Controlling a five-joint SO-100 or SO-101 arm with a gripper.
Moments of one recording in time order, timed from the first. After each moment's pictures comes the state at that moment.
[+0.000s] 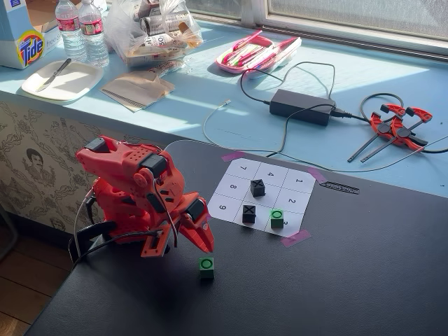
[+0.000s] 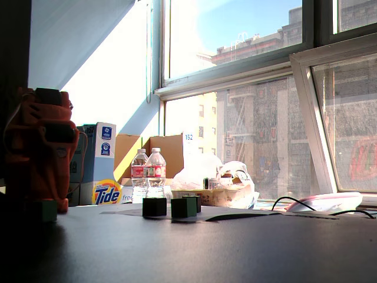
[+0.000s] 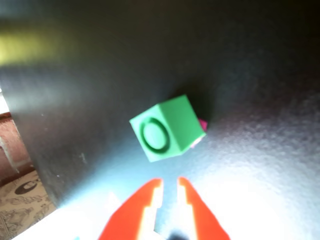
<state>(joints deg) 15.0 189.0 174.7 53.5 4.4</state>
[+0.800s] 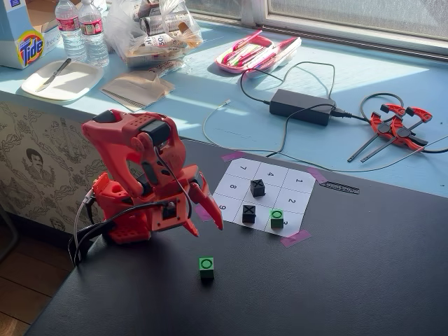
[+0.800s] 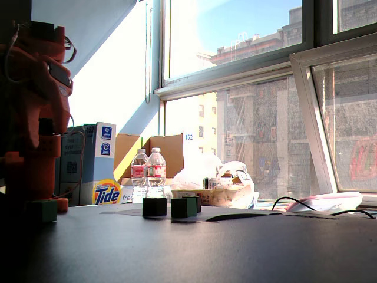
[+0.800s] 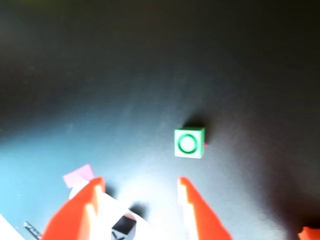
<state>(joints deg) 24.3 147.5 128.7 69.7 -36.7</state>
